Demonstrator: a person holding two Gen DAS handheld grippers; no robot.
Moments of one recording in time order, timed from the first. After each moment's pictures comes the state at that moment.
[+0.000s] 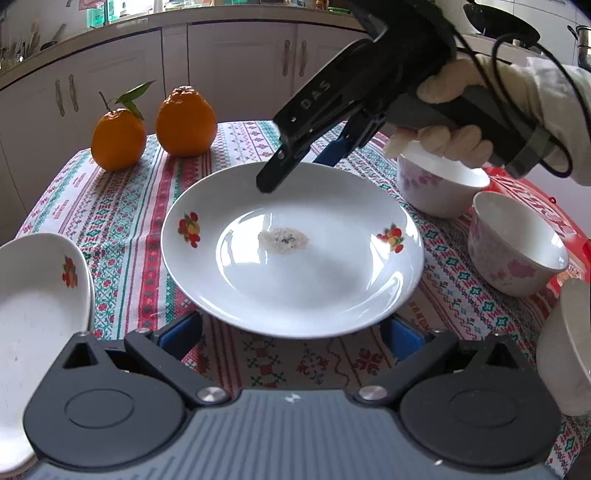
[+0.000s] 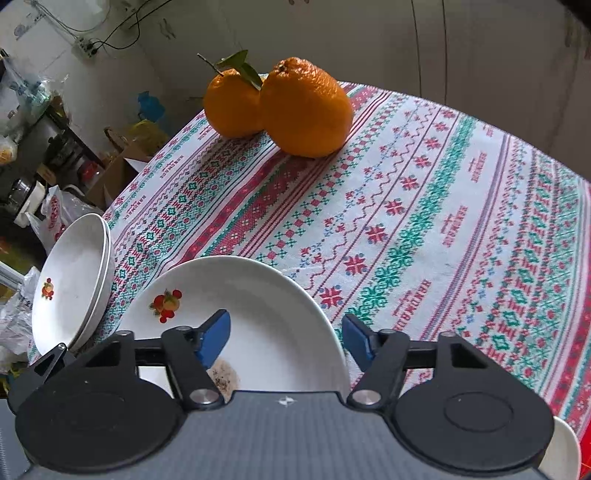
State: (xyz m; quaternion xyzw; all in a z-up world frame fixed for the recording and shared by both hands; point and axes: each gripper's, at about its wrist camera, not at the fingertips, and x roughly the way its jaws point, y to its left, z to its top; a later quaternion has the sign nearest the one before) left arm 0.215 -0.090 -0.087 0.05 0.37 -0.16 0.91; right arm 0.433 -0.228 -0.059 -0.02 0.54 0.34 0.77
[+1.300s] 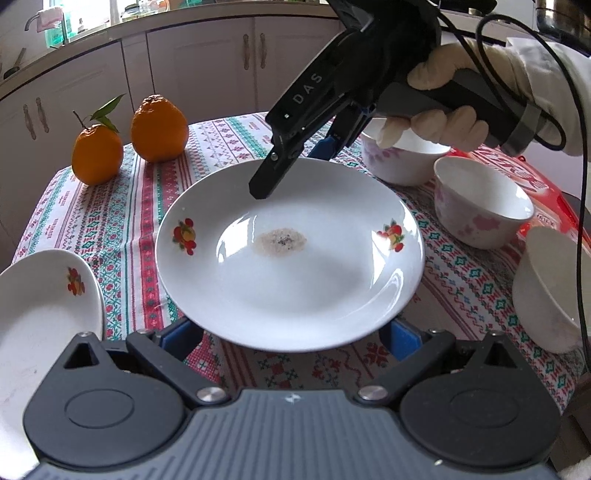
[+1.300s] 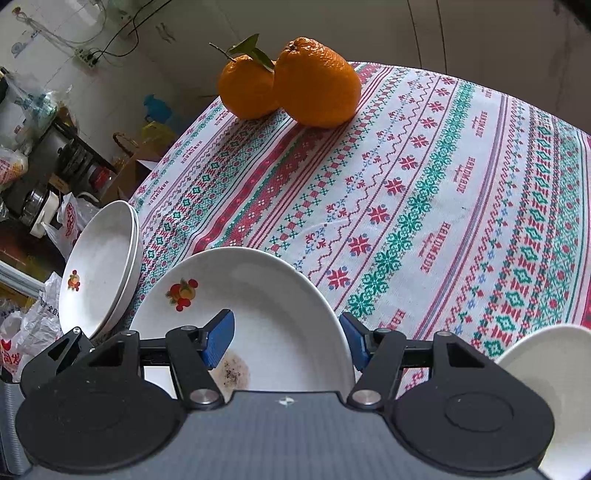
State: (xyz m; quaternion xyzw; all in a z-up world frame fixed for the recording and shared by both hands) left arm 0.195 -0.091 -0.079 0.10 0.38 -0.21 0.90; right arm 0.399 -0.236 -0.055 0.02 0.55 0.34 0.76
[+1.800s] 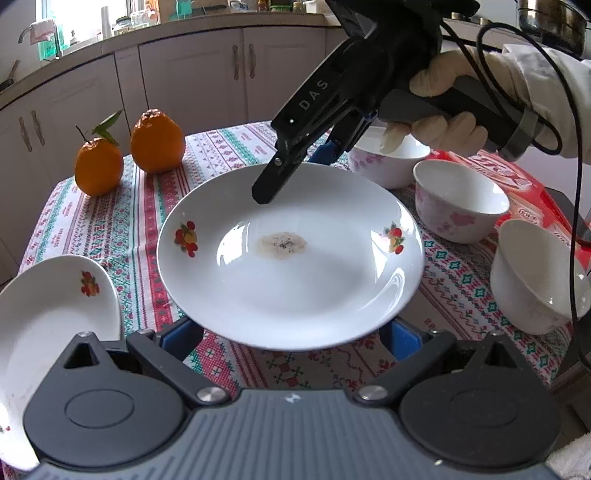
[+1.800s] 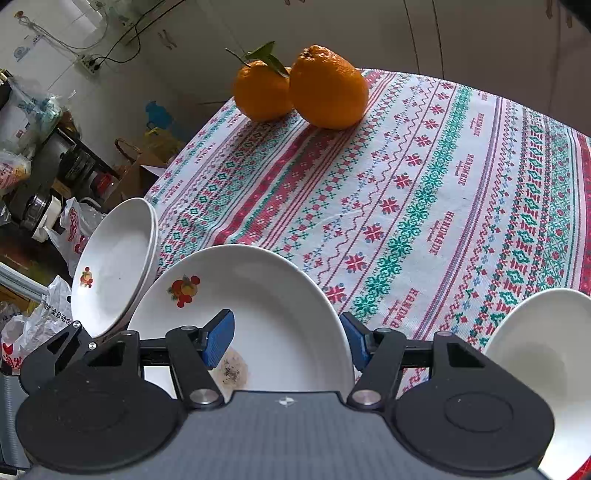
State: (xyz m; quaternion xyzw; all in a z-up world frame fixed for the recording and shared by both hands) left arm 0.179 -0.076 -0.065 0.11 0.37 -0.22 0.90; right arm 0.374 -0.235 -0.041 0.03 0.54 0.34 0.77
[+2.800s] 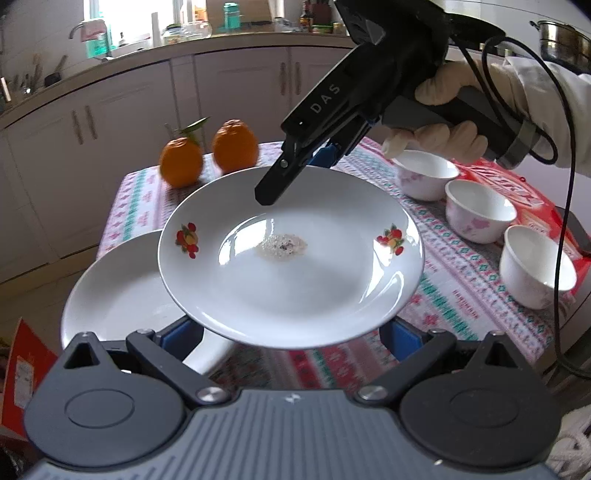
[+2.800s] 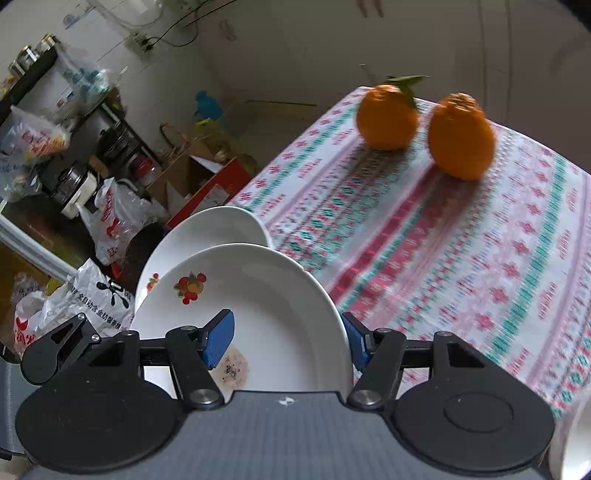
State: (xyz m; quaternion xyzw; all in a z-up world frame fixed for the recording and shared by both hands) left arm 0.136 0.009 -0.031 0.09 0.35 -0.17 0.92; right arm 0.348 -0.133 0.000 -0.01 0.52 0.40 0.76
